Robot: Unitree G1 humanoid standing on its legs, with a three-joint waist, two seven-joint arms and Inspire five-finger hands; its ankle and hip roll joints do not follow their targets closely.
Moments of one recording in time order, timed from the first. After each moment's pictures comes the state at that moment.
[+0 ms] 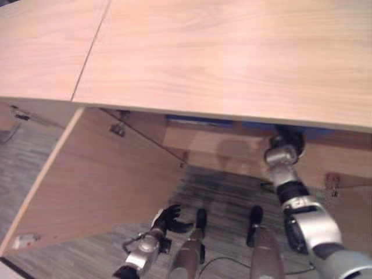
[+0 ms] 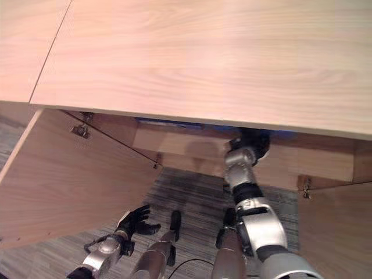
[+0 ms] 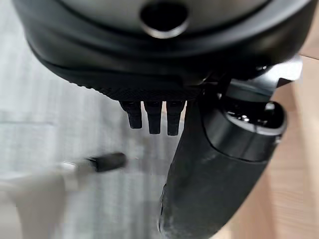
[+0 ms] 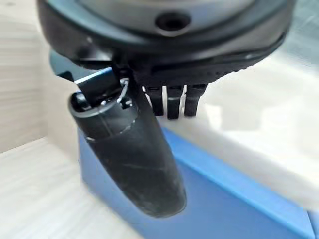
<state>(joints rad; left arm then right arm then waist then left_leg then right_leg) -0.21 0.25 -0.48 0.75 -0.39 -0.01 0.15 -0.83 -0.20 0.03 0.85 1.10 -0.29 -0.79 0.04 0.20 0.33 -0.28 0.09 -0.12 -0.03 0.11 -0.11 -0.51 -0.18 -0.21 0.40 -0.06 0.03</state>
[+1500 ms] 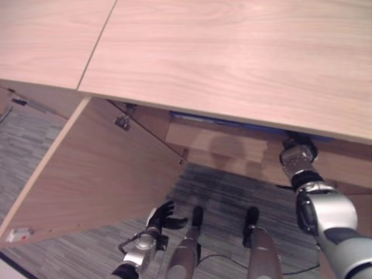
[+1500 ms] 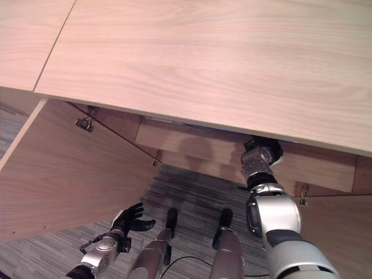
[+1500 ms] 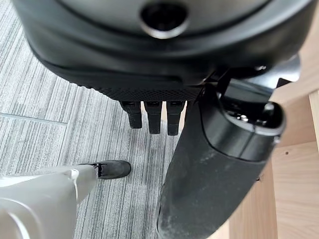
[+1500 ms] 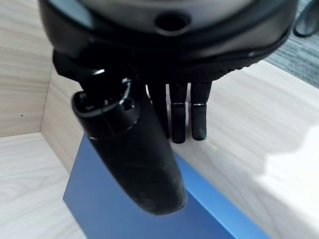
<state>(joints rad) -0.14 0.29 -0.43 0.79 -0.42 -0.05 0.14 -1.04 -0.41 -0.06 1.33 1.06 -0.15 -0.64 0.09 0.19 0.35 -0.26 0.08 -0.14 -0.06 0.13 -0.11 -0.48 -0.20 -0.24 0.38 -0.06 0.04</state>
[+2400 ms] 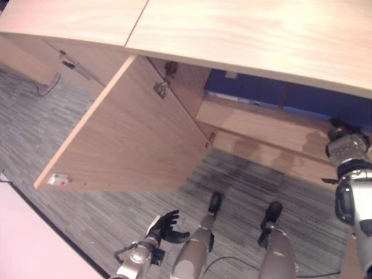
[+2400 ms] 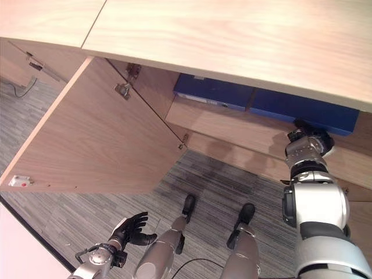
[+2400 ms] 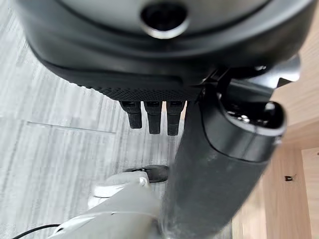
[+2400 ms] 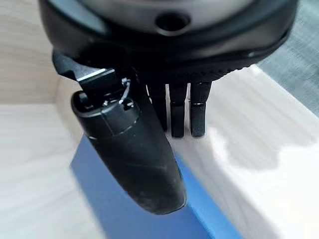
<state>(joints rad) -0.06 0.33 -0.48 0.74 -0.33 -0.09 0.06 -1.00 -0.58 0.02 1.25 1.04 -0.14 -0.49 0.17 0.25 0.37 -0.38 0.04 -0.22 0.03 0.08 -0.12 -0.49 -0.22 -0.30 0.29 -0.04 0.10</state>
